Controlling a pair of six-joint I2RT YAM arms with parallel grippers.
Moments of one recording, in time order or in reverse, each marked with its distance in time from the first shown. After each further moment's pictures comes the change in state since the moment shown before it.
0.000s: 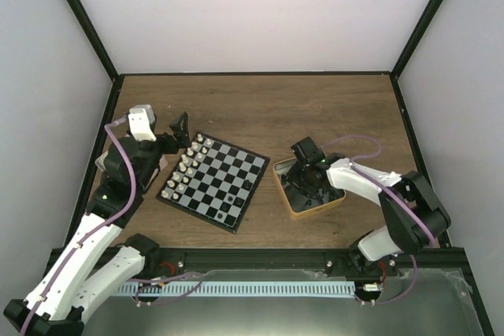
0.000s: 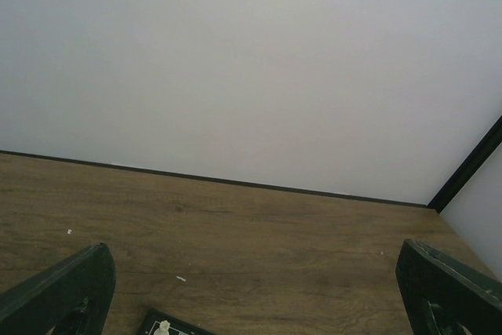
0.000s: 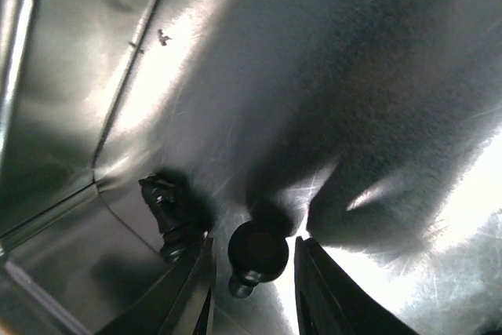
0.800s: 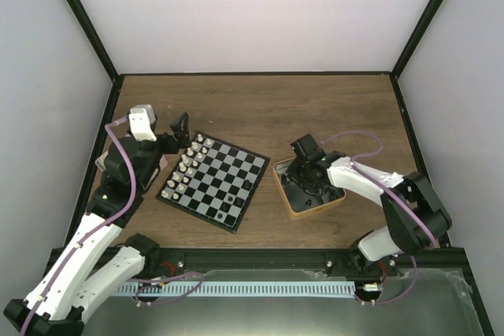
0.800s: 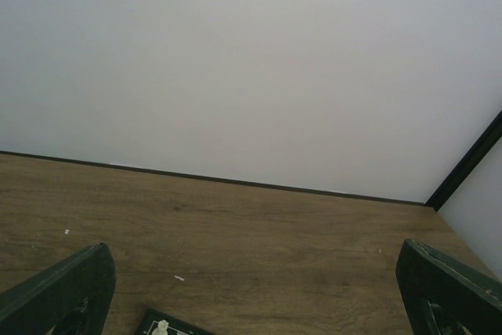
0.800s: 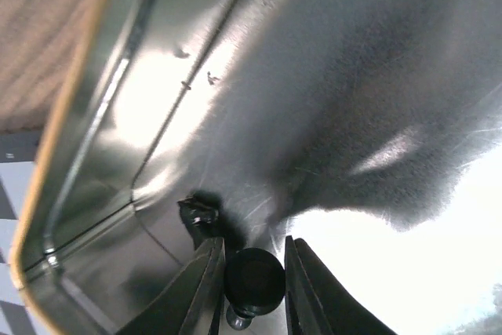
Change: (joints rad) left arm 0.000 0.000 0.000 0.000 0.002 0.003; right arm 0.000 0.019 0.023 0.017 0.044 -0.018
